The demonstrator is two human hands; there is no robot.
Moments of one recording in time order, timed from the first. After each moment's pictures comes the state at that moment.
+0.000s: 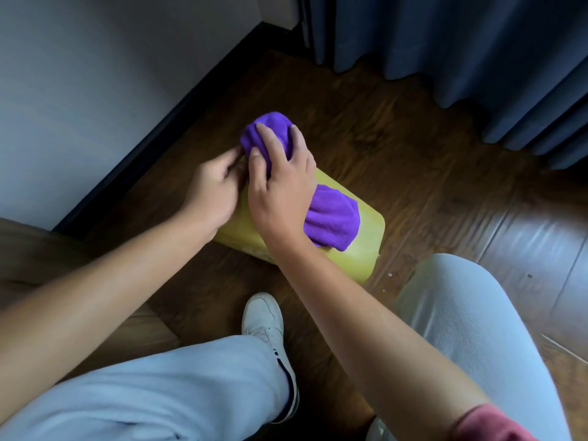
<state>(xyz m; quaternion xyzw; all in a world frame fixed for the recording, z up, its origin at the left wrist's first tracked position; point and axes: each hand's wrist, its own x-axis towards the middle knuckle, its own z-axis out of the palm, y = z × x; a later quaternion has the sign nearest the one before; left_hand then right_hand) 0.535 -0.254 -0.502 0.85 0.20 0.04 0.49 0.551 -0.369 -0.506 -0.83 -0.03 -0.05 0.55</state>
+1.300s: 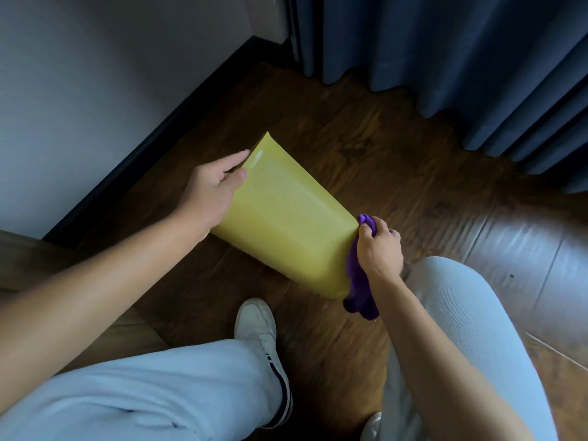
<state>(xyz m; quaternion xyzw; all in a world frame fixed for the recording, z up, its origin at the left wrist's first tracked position) 0.533 -0.262 -0.482 0.84 0.22 -0.02 0.50 0.551 -0.537 -0.624 -0.88 0.20 0.15 0.41</state>
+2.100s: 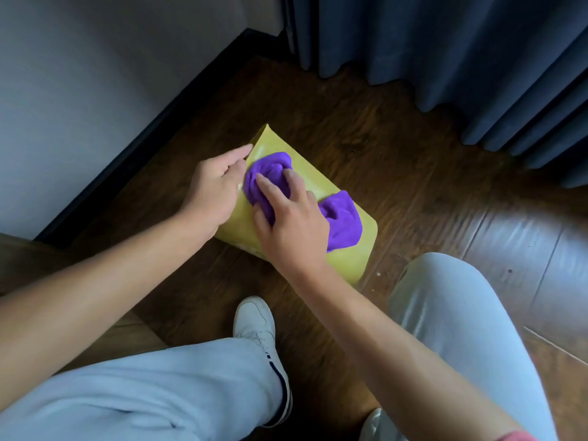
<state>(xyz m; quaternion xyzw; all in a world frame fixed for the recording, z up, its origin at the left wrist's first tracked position) 0.541 -0.272 -0.491 0.85 0.19 0.01 0.49 0.523 -0.421 -0.530 -0.92 -0.16 -0.05 0.37</state>
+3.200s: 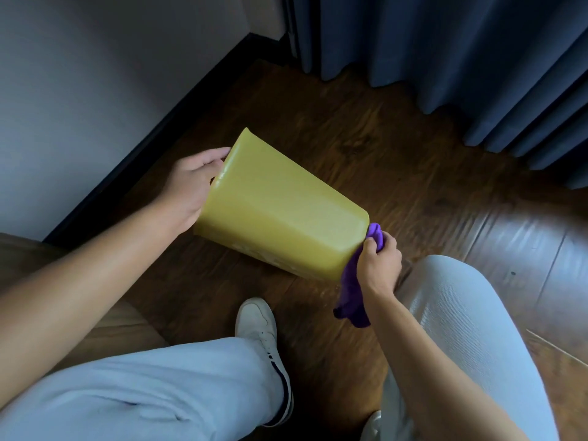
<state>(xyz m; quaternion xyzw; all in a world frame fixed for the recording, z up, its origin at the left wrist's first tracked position) 0.548 -0.239 -0.484 0.77 0.28 0.00 0.57 0.527 -0.536 -0.644 -0.80 0.30 0.10 0.52</state>
